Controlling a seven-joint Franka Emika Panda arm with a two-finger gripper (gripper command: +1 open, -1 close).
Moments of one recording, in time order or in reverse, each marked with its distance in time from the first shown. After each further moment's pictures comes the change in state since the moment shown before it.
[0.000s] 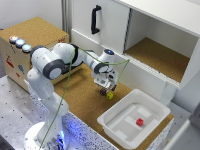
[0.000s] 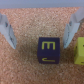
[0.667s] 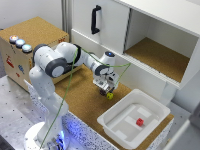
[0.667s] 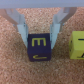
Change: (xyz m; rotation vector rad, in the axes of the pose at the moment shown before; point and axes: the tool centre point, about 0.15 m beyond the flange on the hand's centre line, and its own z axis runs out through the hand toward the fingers) arm -0.003 0.009 0.006 -0.009 -0.011 0.048
